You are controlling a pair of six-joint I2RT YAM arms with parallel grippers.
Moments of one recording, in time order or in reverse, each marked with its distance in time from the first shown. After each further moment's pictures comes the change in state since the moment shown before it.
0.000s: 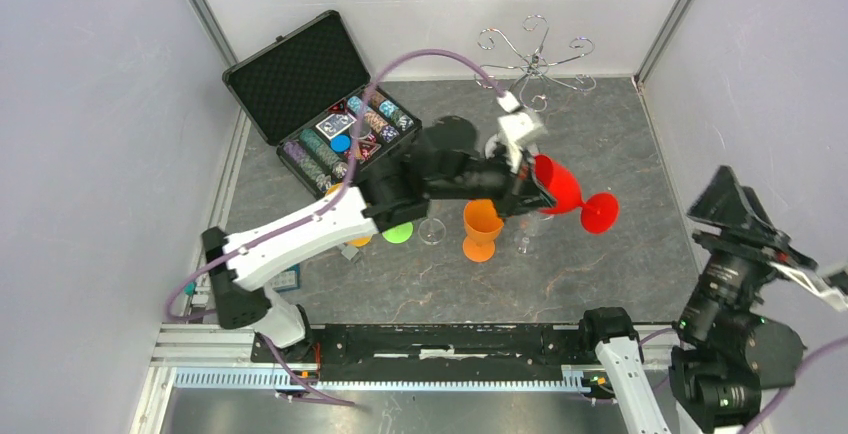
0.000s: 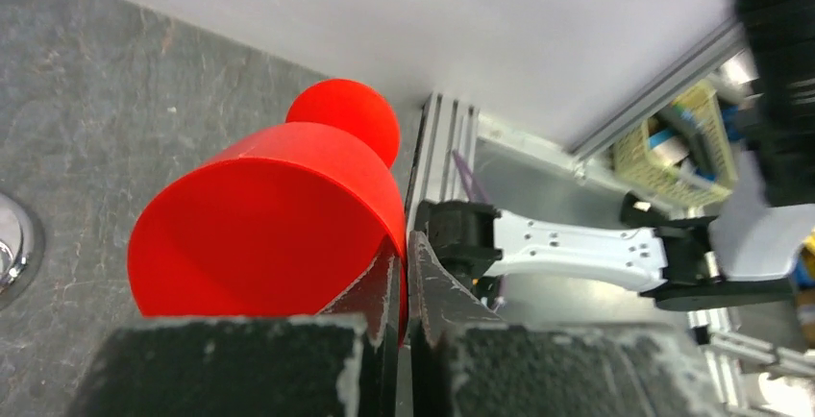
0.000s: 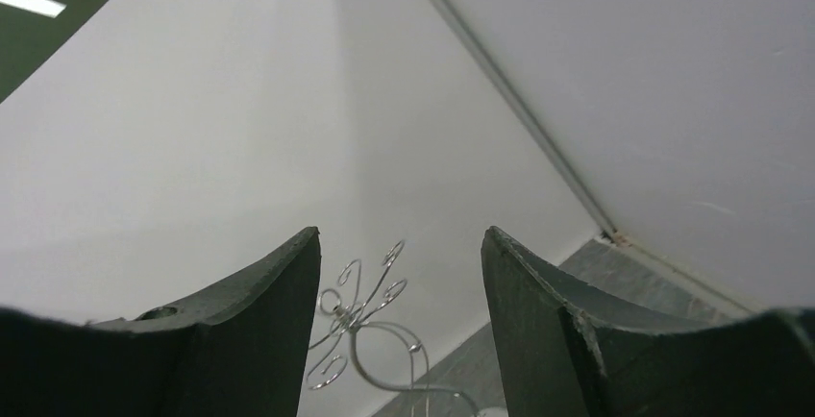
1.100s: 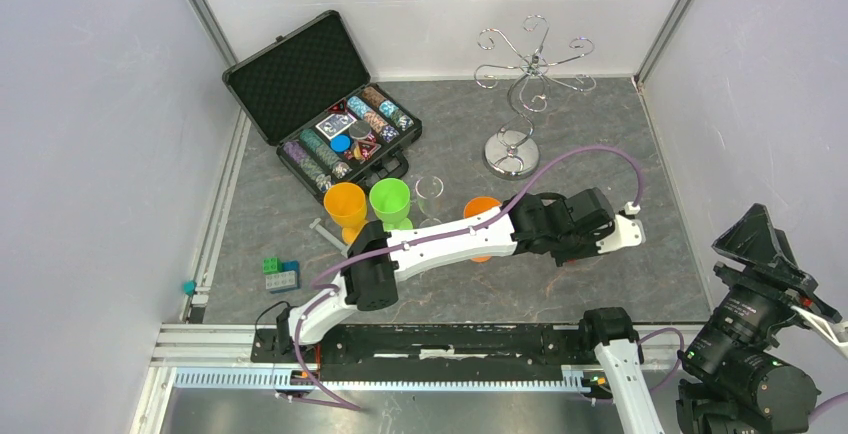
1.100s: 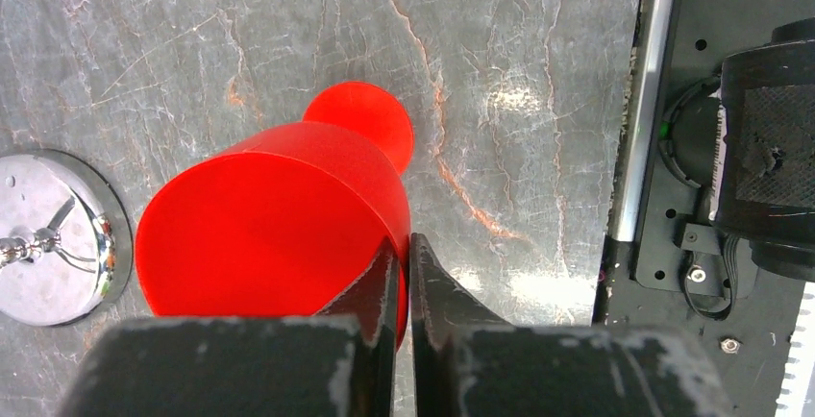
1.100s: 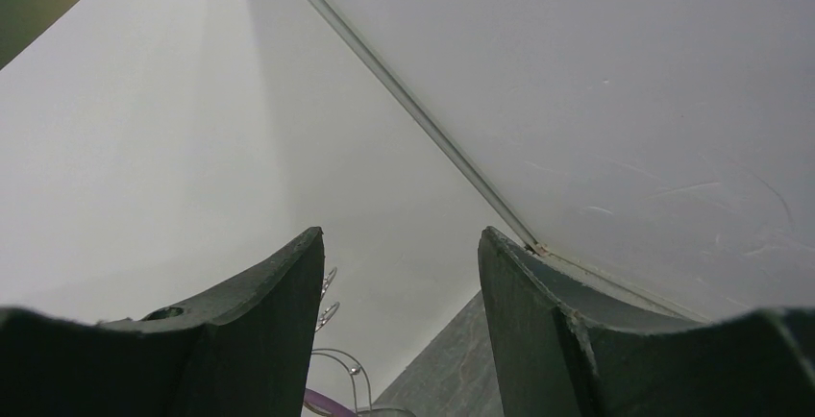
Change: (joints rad) left arm -0.215 0.793 0.671 -0.564 -0.384 0.561; right arm 0.000 -0.119 0.056 -0.148 0.211 -0.076
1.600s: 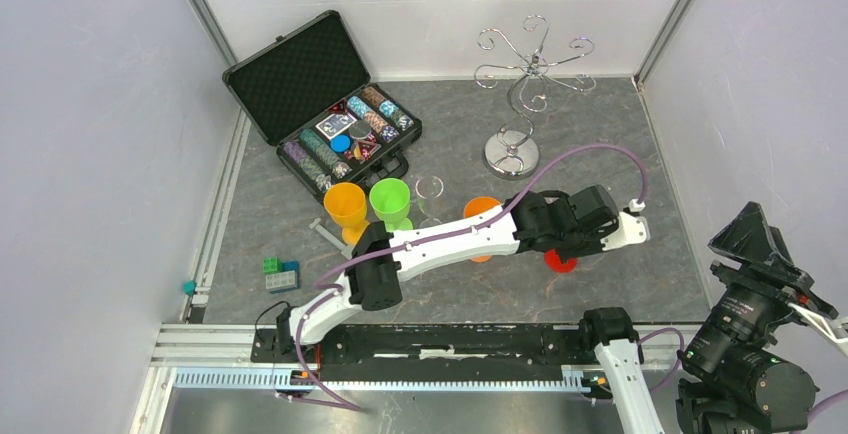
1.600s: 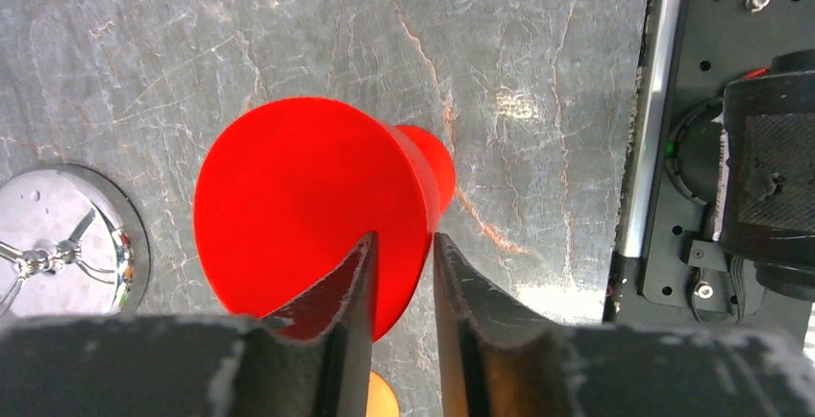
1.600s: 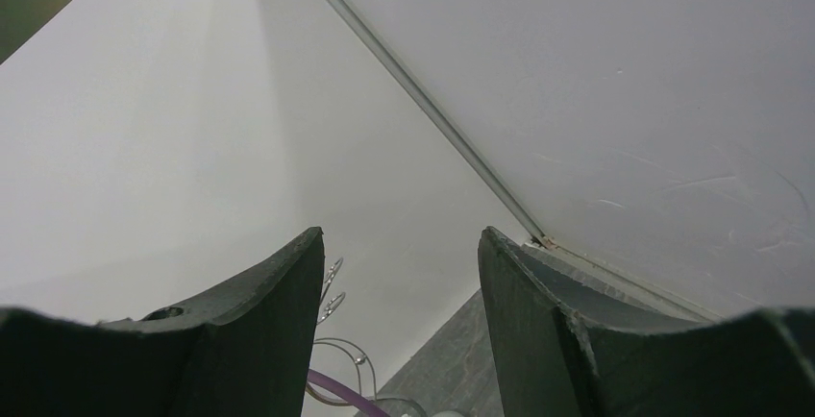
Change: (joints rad) left arm 0.000 0.032 0.061 -0.011 -0.002 0.018; right arm 0.000 0.002 -0.001 -0.014 -0.025 0.018
